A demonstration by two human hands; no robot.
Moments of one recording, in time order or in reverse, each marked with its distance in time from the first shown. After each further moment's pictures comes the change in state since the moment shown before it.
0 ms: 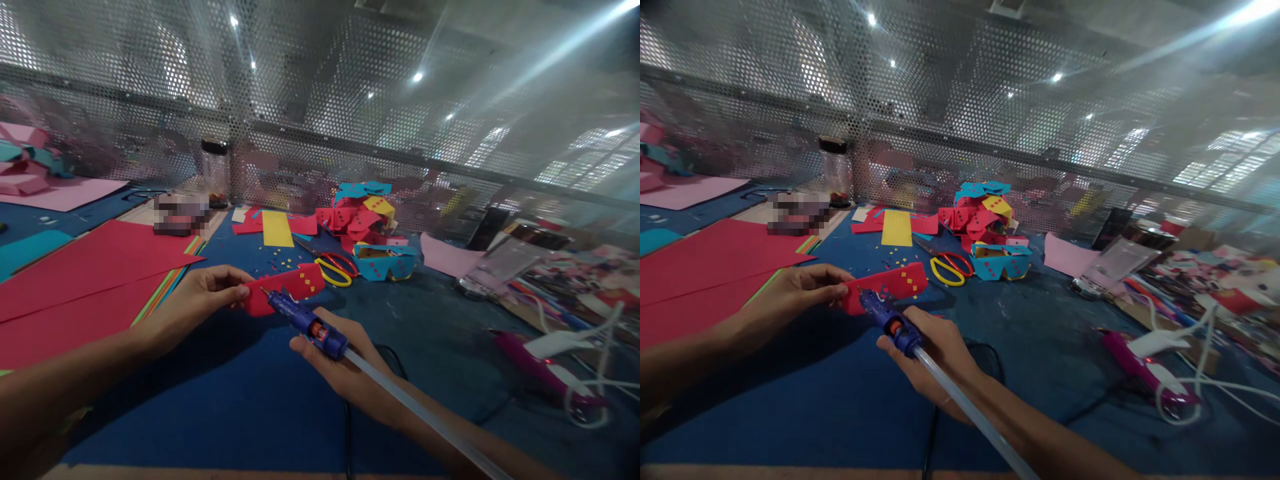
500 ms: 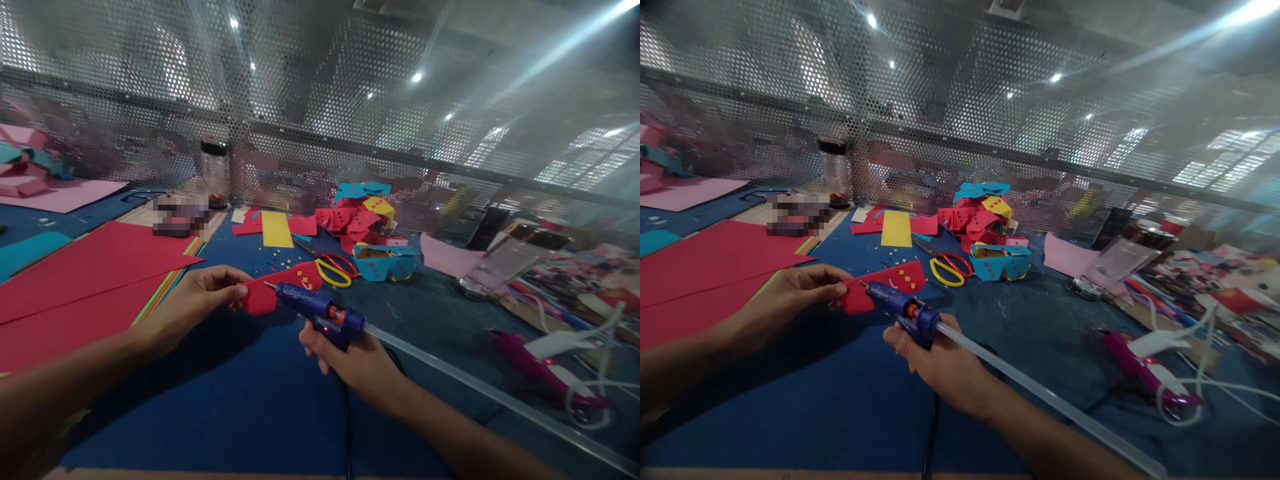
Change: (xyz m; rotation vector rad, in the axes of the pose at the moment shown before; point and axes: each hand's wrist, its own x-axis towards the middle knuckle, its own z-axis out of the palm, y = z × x) left_hand -0.002 0.002 0.002 -0.027 0.037 0.001; right_hand -0.001 0.007 0.001 0.178 -0.005 0.291
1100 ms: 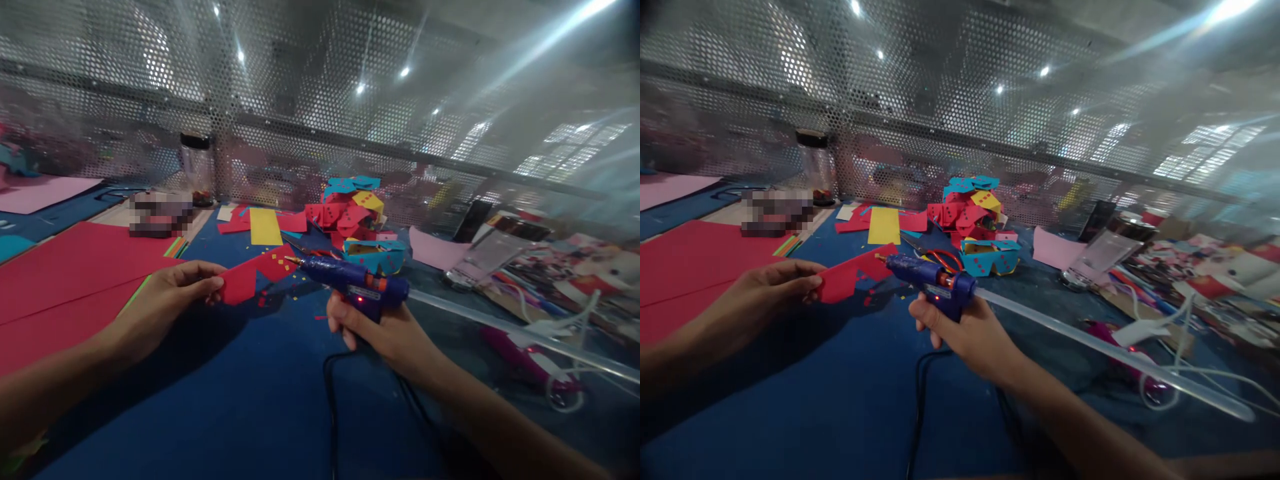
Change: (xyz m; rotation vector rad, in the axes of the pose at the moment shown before) left_hand 0.007 -0.010 -0.011 -0.046 0.088 -0.037; right_hand 0.004 -0.016 -0.052 0.099 0.028 -0.113
